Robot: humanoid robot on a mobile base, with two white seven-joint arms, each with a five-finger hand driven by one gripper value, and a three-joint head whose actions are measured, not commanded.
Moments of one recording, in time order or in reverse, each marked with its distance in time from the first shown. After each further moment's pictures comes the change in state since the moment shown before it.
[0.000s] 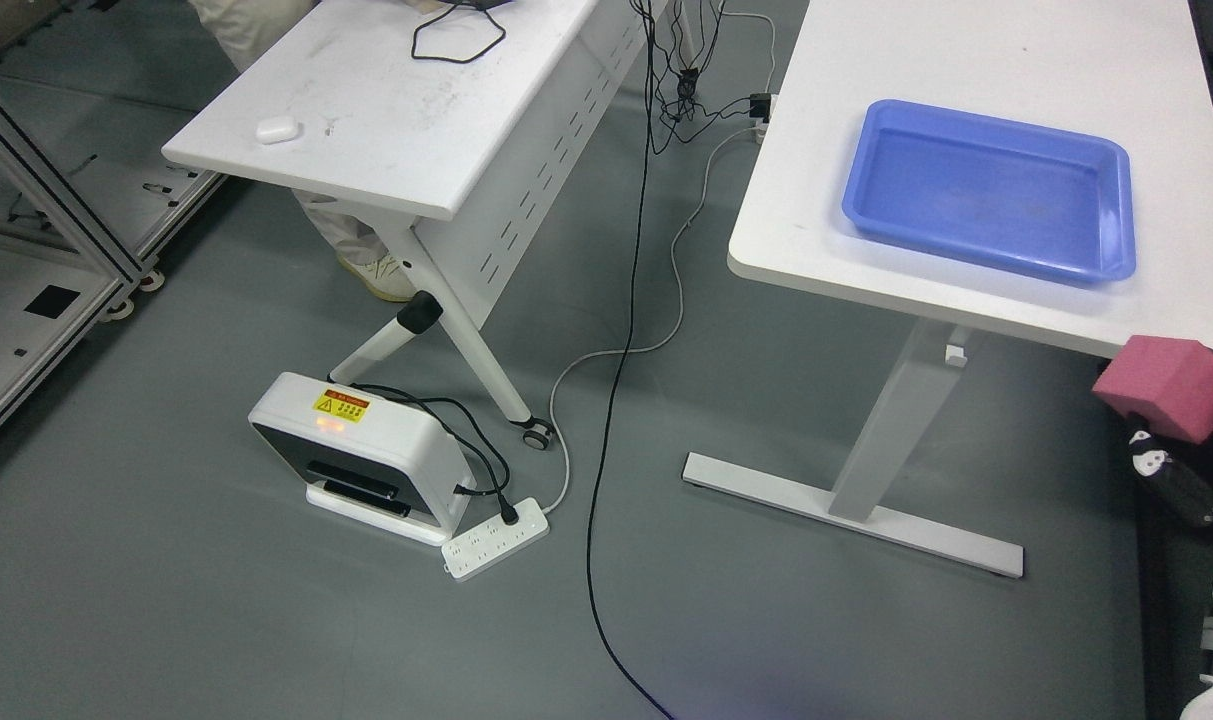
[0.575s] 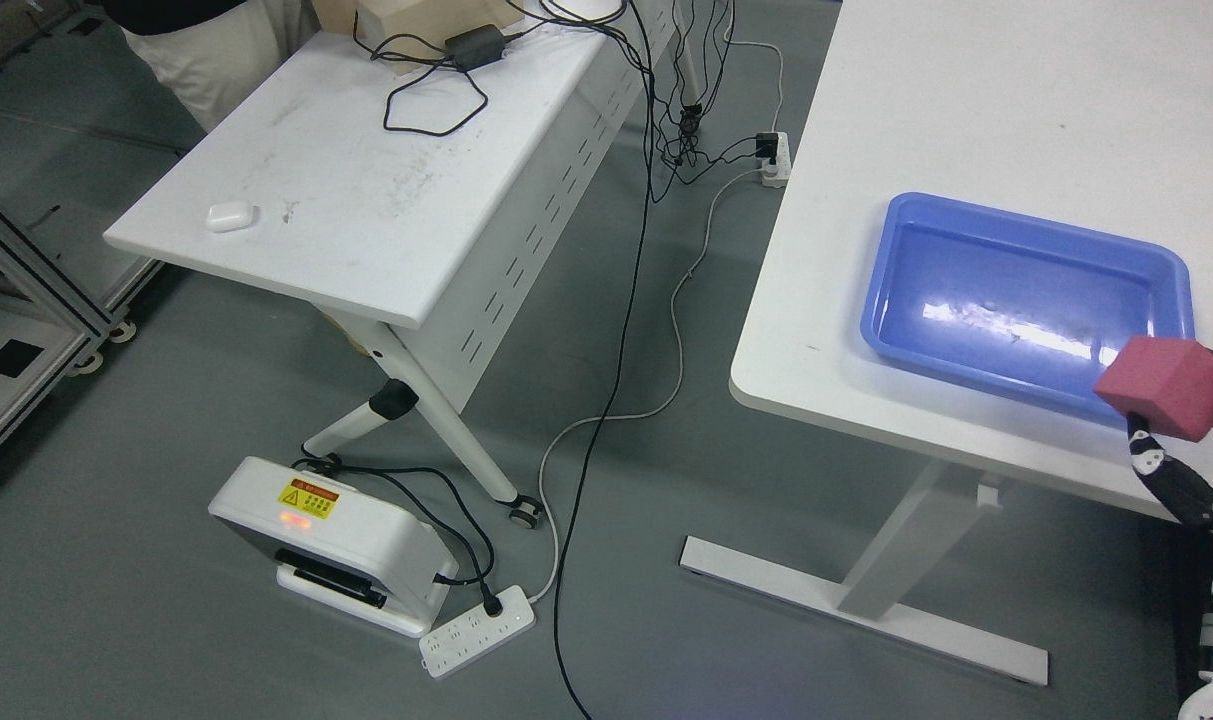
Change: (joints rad) left arm 0.000 0.000 0.000 0.000 0.000 0.000 0.000; right arm -0.005 -0.003 0.009 0.001 0.006 0.027 0.014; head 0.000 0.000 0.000
